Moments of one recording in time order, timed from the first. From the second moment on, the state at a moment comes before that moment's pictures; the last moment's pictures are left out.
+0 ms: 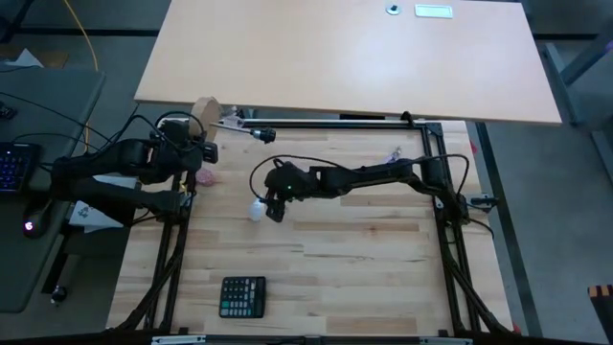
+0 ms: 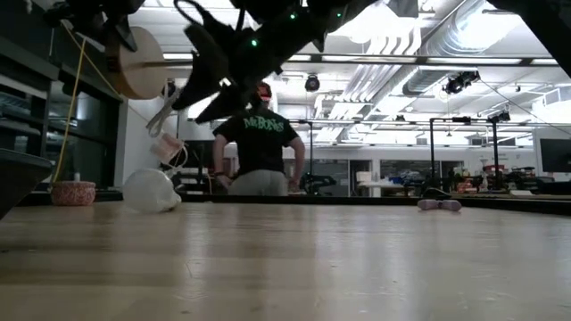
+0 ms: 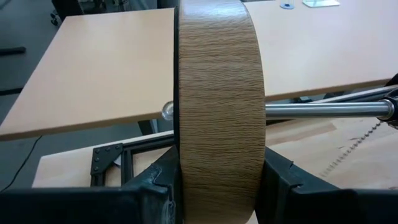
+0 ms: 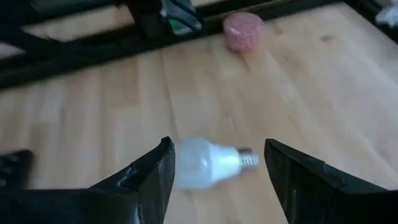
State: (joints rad) left arm 0.07 0.81 1.07 -1.23 -1.03 -0.91; right arm -0.02 2.15 1.72 -0.18 0.10 0.21
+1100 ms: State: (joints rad) left arm 0.07 0.80 1.07 -1.23 -1.02 -0.95; right arm -0.03 2.16 1.72 -0.08 -0.23 0.45
